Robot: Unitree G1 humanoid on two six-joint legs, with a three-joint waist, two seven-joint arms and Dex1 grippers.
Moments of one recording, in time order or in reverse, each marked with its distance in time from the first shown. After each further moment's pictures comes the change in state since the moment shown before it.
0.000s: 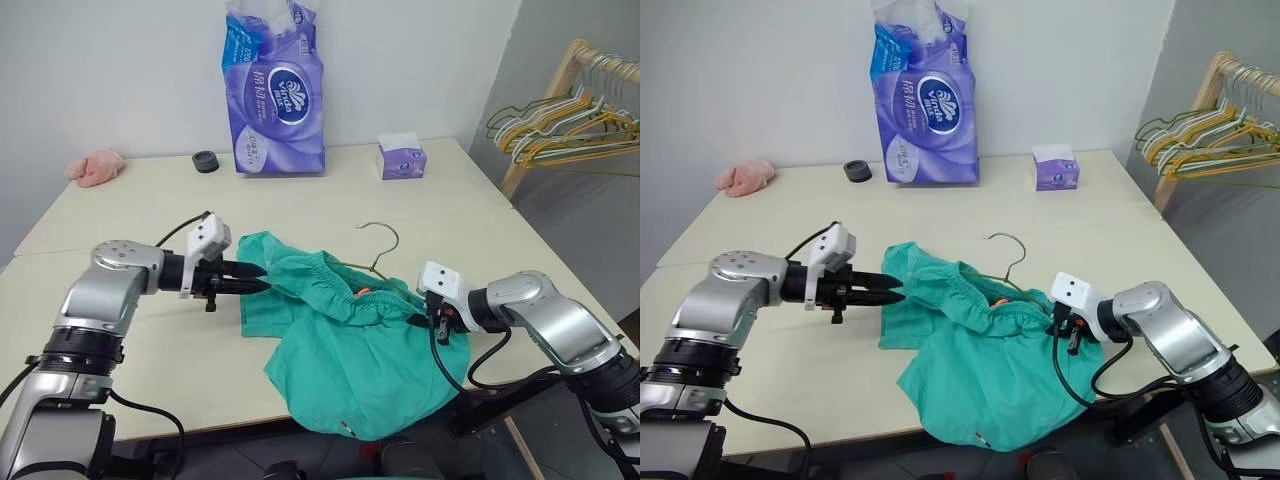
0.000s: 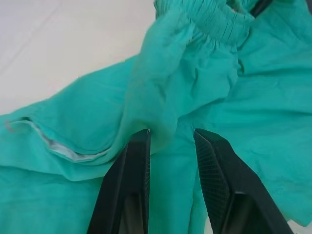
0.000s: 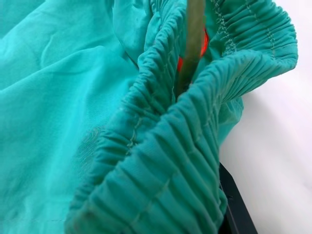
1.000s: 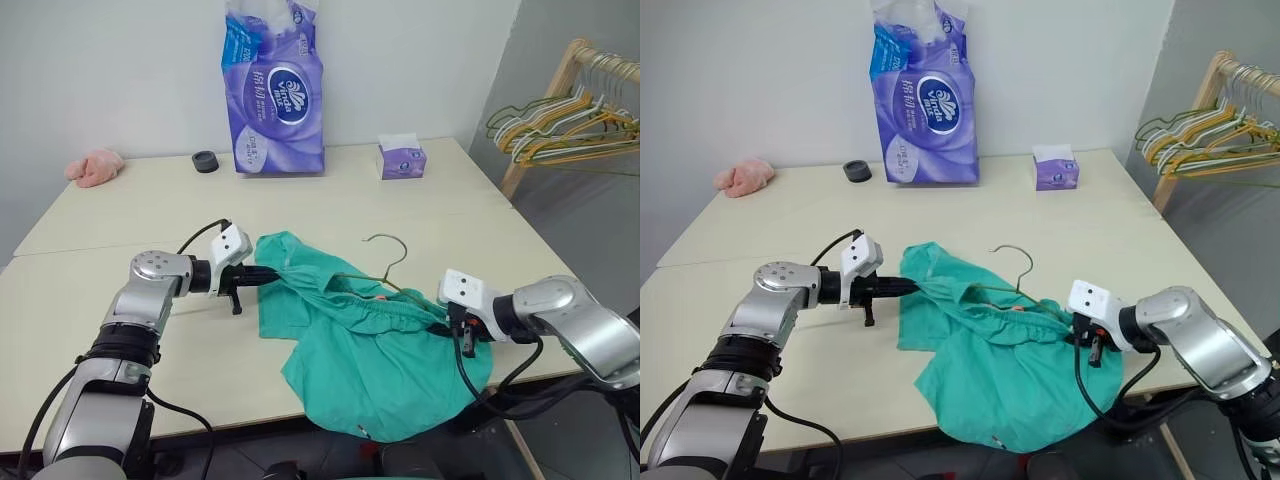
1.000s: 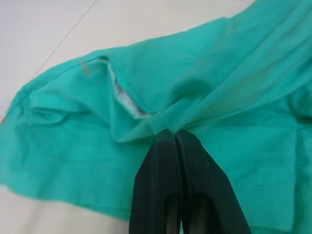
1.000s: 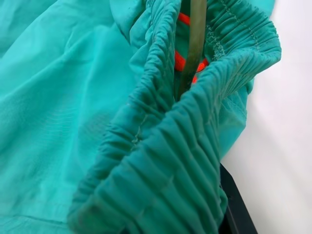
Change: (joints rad) left arm -0.068 -0.126 -0.005 0.290 0.118 -0.273 0.150; right arm 0.114 -0.190 -0.081 -0.146 0.063 -0.009 0.029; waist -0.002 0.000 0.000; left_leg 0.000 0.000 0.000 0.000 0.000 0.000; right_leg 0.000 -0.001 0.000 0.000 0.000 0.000
